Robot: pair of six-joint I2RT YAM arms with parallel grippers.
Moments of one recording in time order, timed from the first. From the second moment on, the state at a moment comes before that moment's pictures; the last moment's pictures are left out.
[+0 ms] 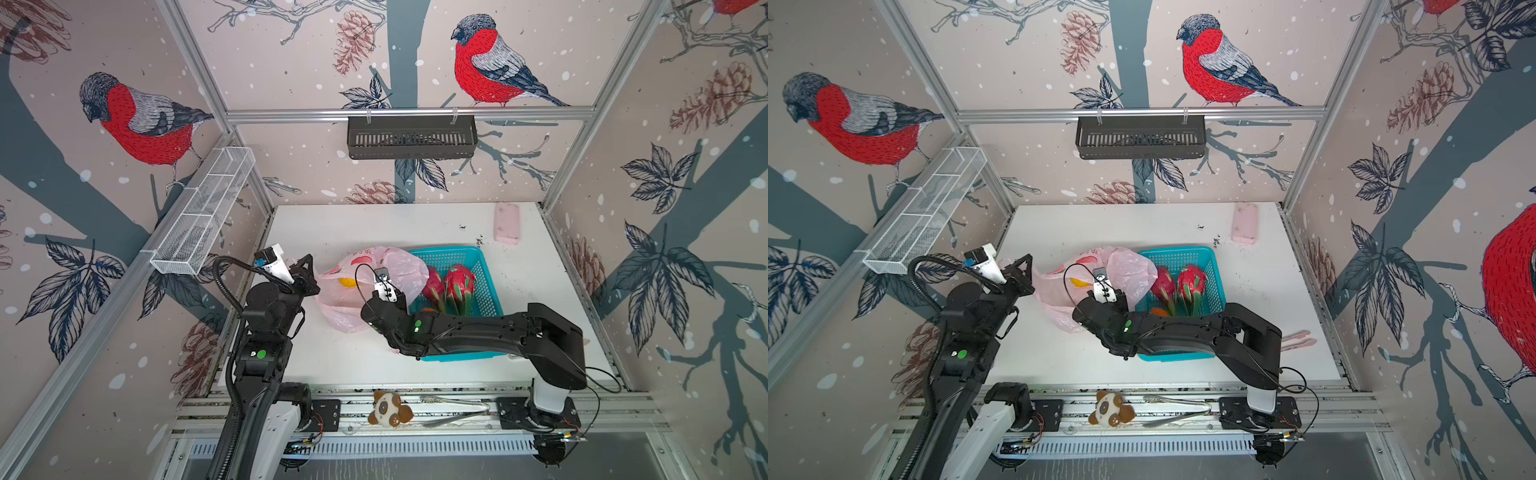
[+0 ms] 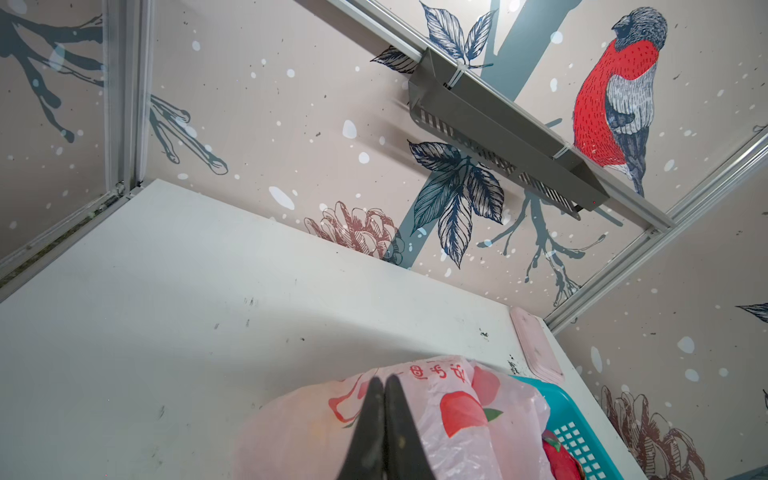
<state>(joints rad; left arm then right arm) -0.06 0.59 0.60 -0.07 0.15 -0.48 1.28 1.83 1.22 0.01 0.77 0.54</state>
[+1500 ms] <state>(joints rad) -0.06 0.67 0.81 0.04 0.39 -0.50 1.12 1.97 1.17 0.41 0.33 0.68</state>
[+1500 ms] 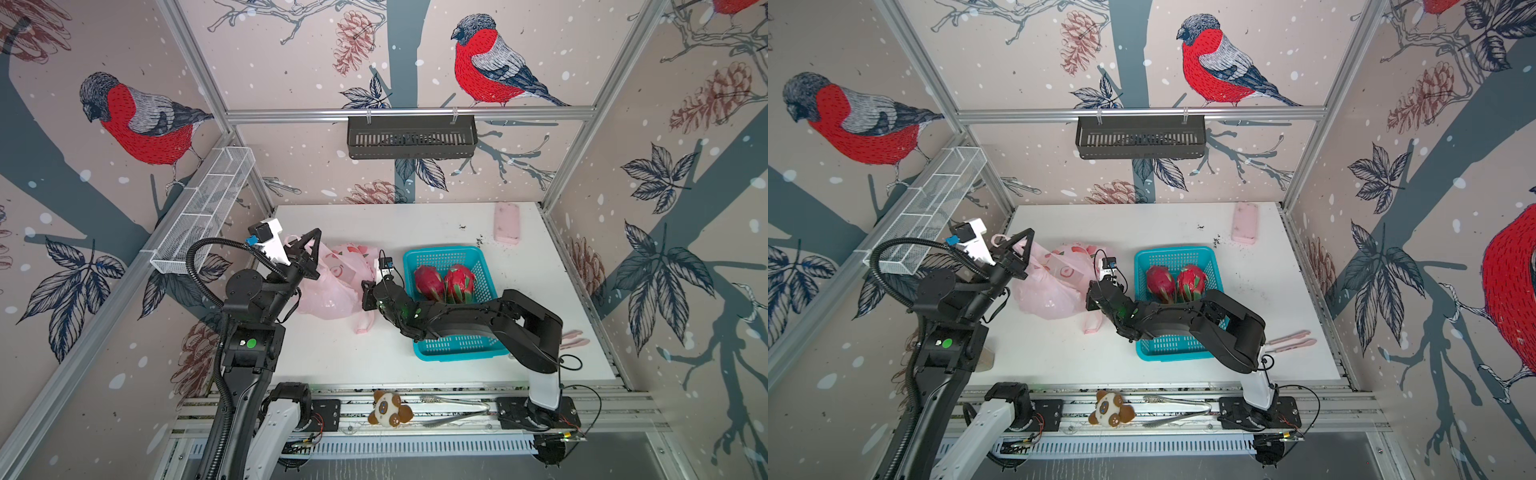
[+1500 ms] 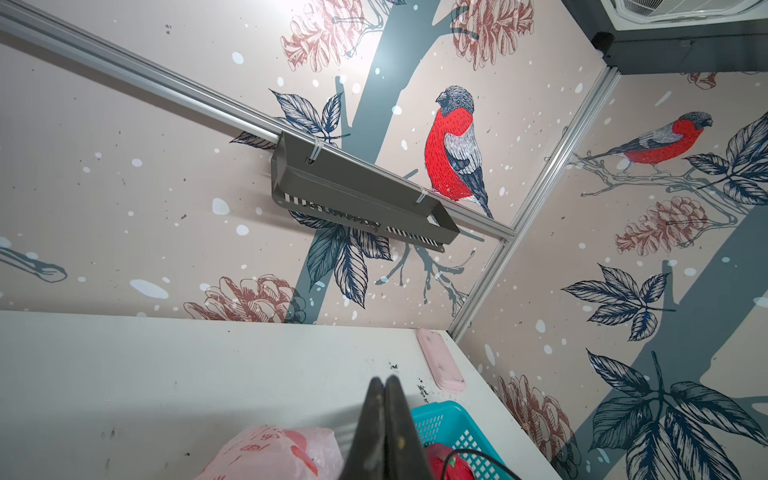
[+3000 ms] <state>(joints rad) -0.06 0.24 0.35 -0.15 0.34 -0.60 1.22 1.79 1.23 -0.08 0.49 0.66</state>
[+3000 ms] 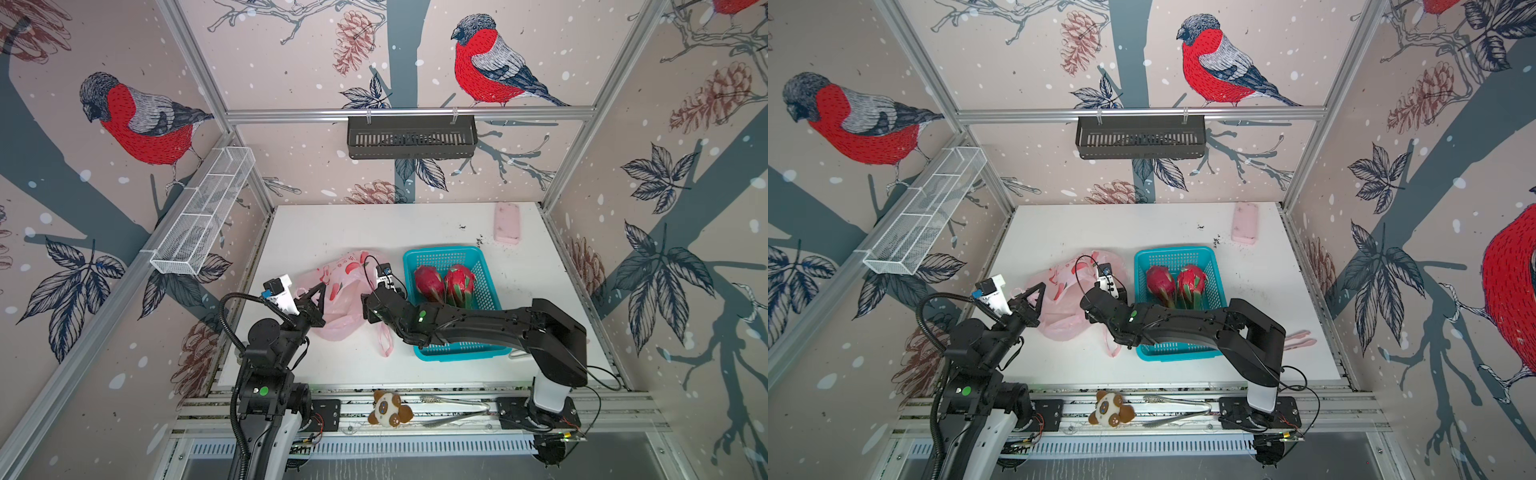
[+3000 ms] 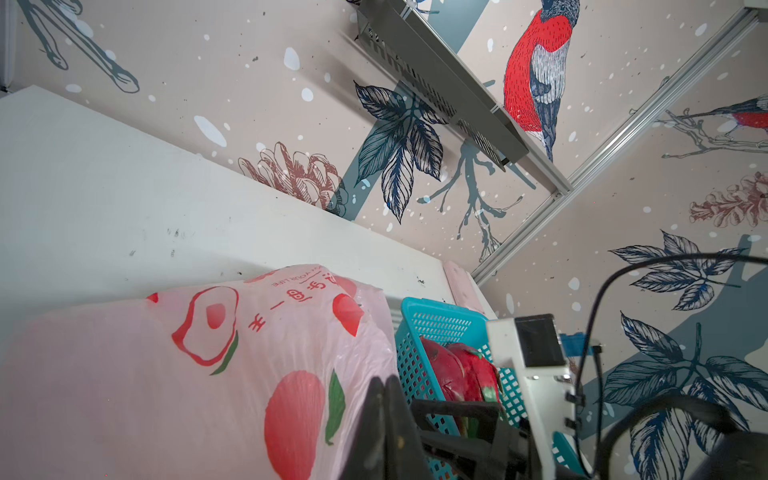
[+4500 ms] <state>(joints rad) -0.06 0.00 0.24 -0.15 0.42 -0.85 1.25 2.14 1.61 -0.42 0.77 1.08</state>
